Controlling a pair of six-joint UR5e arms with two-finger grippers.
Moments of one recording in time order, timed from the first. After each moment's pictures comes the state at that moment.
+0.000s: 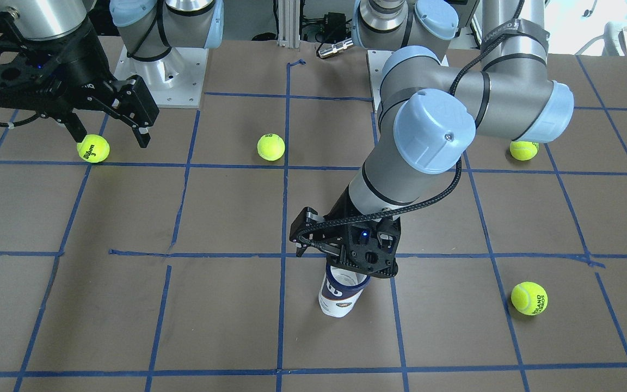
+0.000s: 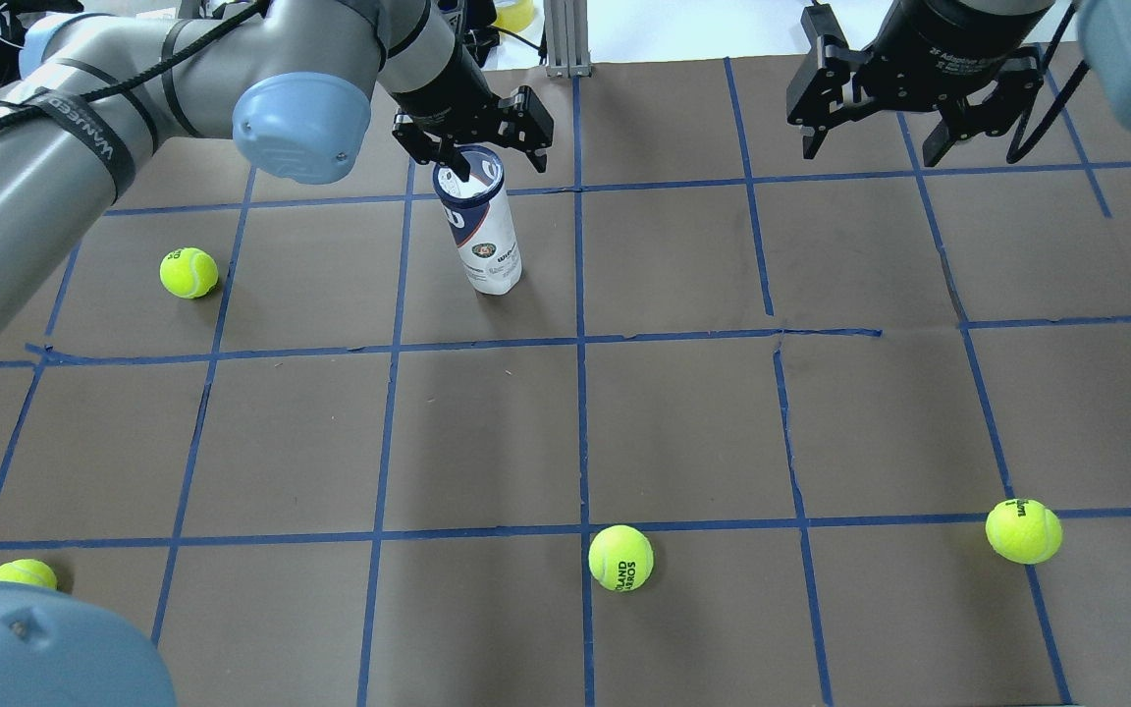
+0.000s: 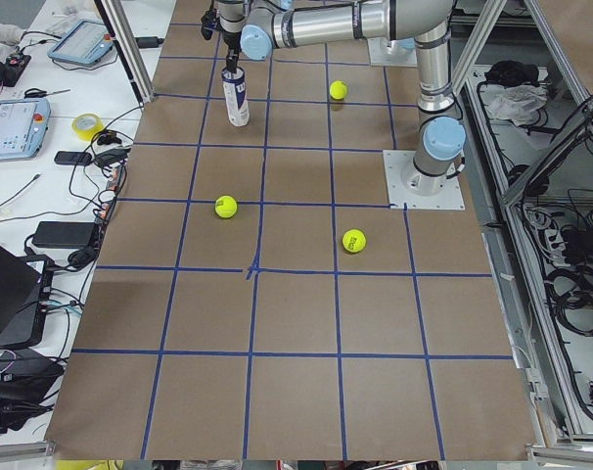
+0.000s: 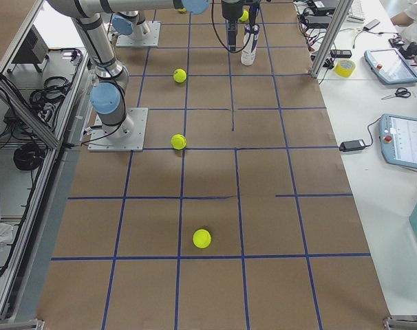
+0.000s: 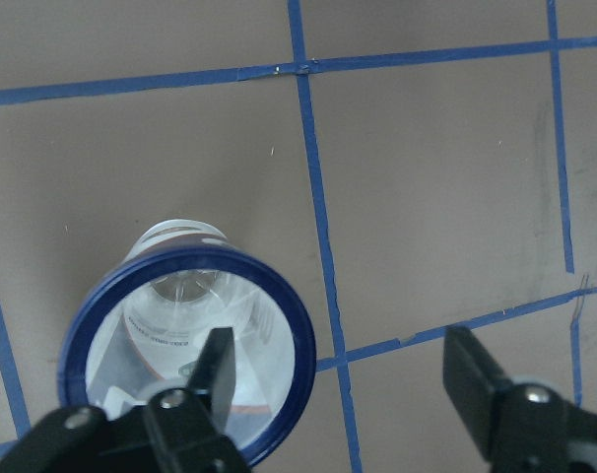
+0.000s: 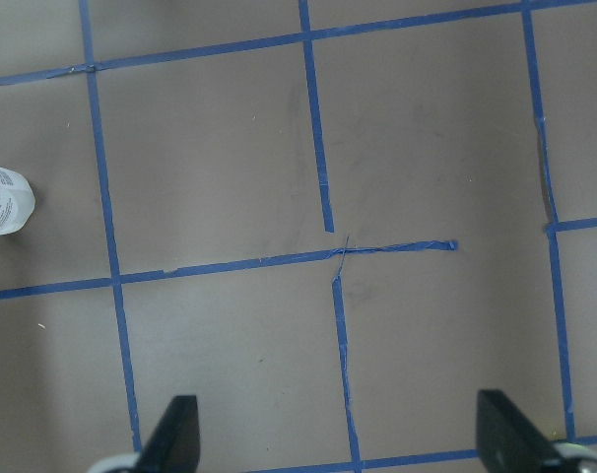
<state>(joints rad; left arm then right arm) -1.72 -1.96 -1.41 -1.20 1.30 -0.06 1.57 -1.57 1.50 -1.63 -1.54 0.11</state>
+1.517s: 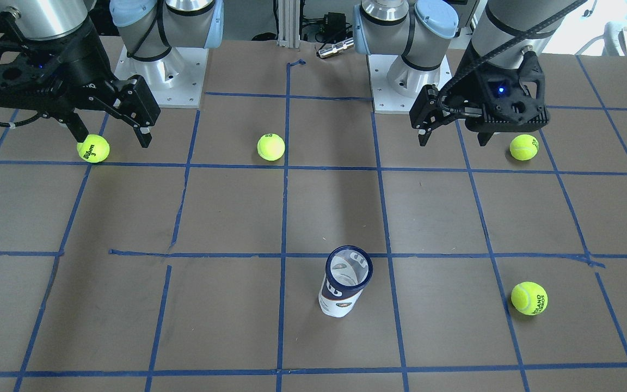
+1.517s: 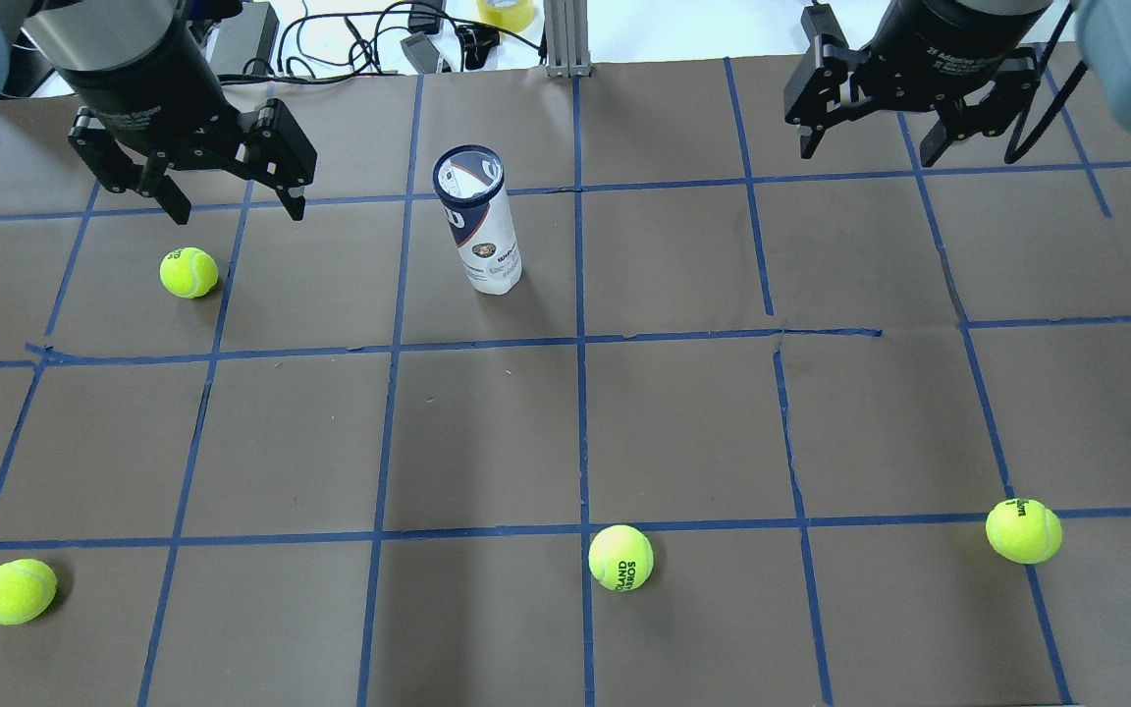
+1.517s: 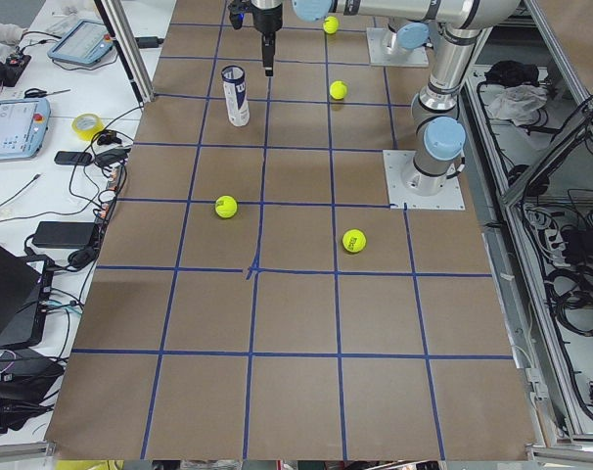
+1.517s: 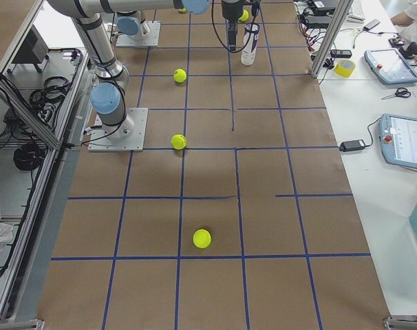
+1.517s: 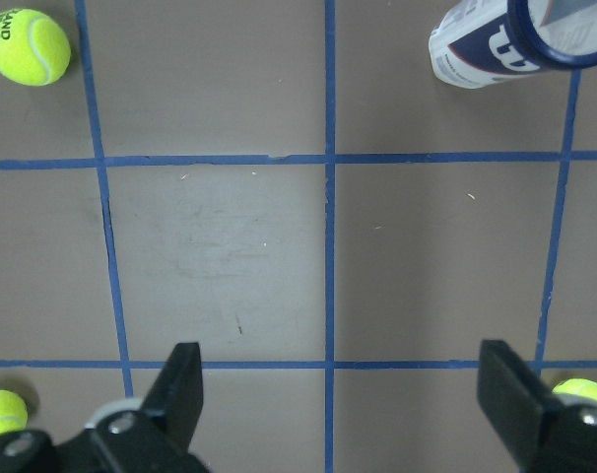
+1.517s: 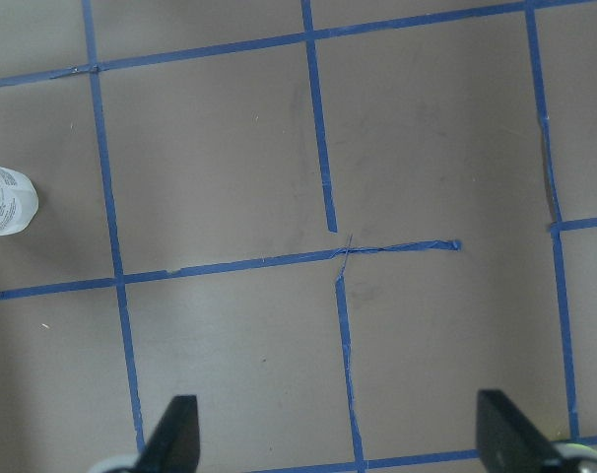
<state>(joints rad) -1.55 -1.59 -1.46 -1.66 1.61 0.00 1.57 -1.57 1.50 -1.63 -1.54 0.12</state>
